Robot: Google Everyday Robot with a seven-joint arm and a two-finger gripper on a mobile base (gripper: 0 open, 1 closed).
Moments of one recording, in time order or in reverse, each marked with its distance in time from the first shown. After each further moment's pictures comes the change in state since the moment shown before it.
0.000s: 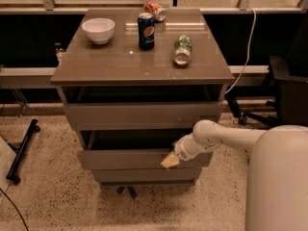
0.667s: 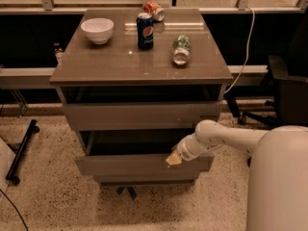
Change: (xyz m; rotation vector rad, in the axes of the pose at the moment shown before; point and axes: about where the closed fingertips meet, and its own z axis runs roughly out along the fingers) arm -0.001 0.000 -0.001 0.000 0.000 0.000
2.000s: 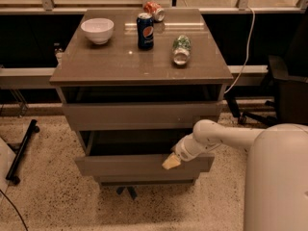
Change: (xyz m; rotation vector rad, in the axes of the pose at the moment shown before) arm 0.001 0.000 0.000 0.000 0.019 -0.011
